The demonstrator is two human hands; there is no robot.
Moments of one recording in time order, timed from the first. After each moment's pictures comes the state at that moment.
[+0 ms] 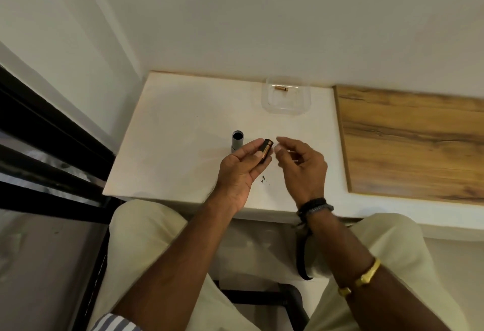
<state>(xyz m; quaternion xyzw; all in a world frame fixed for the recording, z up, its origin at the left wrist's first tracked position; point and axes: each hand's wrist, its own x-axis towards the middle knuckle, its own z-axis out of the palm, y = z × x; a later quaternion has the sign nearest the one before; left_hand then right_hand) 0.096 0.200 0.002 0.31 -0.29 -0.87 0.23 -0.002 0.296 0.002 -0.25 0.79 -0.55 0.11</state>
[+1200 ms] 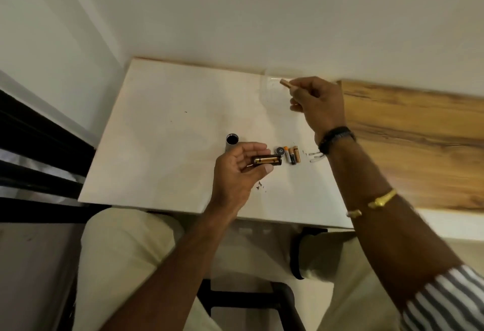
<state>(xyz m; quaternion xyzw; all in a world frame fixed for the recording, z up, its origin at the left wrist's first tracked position) 0.087 0.195 -0.006 0.34 -0.57 -0.71 0.25 -0.126 0.216 0.028 -0.23 0.78 -0.54 0.20</state>
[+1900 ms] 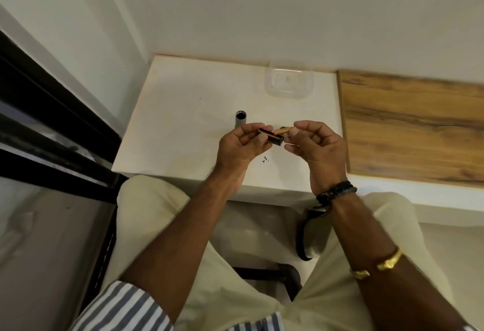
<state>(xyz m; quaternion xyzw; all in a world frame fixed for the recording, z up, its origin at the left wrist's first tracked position) 0.115 0.207 0.005 0.29 -0.43 -0.81 0.26 -0.003 0.332 0.037 -0.15 0.63 -0.71 0.29</state>
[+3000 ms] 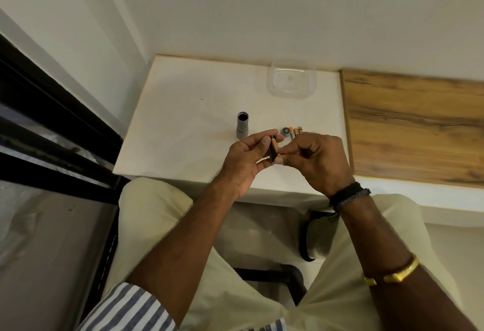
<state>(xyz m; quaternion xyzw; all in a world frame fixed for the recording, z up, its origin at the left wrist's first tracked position) 0.113 0.214 0.003 0.28 -0.42 -0.84 0.17 -0.012 0.336 0.043 -0.49 0.76 -0.40 0.16</state>
